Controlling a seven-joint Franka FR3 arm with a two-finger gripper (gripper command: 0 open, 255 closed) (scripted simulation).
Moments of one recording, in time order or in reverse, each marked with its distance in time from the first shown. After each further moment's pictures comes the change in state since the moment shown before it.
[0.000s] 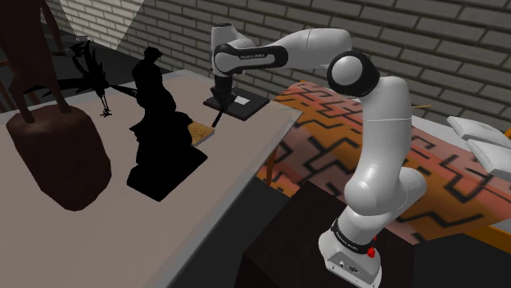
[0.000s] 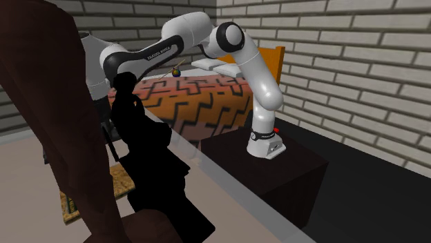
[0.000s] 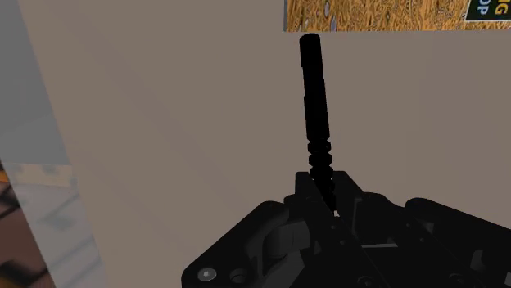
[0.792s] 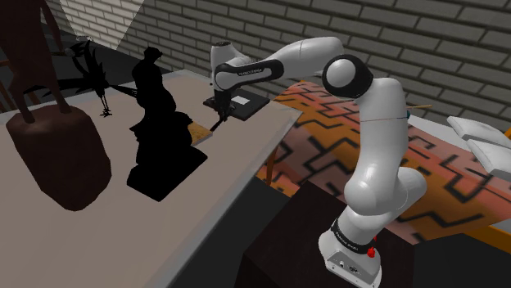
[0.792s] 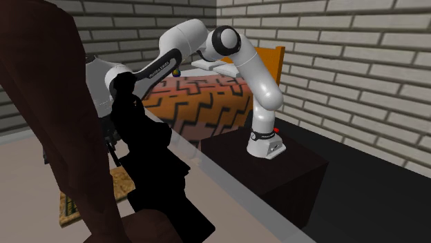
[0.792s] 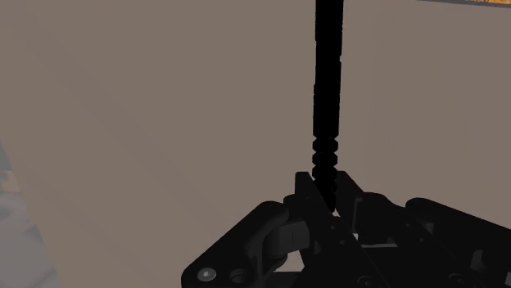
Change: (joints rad) arm -0.003 0.051 -0.024 -0.081 -0.040 0.123 0.036
